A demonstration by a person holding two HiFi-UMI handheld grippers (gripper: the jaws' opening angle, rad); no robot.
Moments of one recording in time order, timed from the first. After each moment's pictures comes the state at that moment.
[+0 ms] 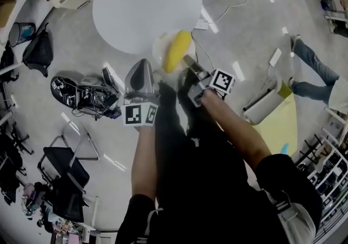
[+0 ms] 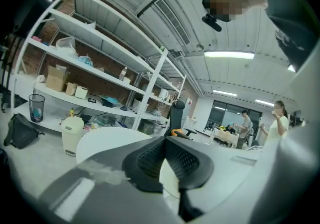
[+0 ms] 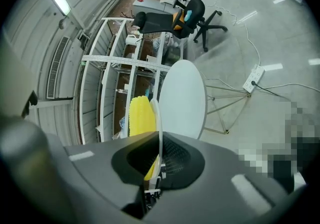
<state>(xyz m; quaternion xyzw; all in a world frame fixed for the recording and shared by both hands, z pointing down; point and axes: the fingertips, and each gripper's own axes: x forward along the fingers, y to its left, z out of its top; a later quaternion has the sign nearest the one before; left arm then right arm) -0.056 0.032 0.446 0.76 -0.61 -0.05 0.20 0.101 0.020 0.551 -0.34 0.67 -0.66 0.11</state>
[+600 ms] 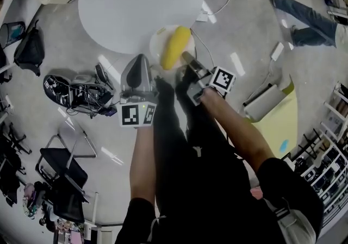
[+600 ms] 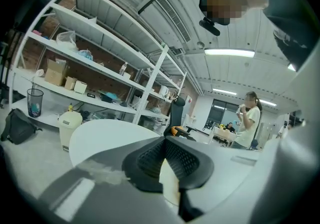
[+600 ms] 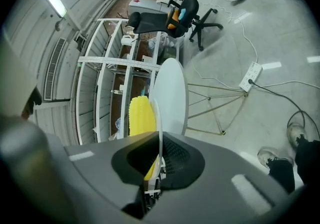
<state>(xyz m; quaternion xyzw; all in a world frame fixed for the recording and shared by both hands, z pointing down) -0.043 0.013 0.493 0.77 -0.61 -0.04 0.21 0.110 0.015 0.606 -0.34 0.65 -0.67 0.11</state>
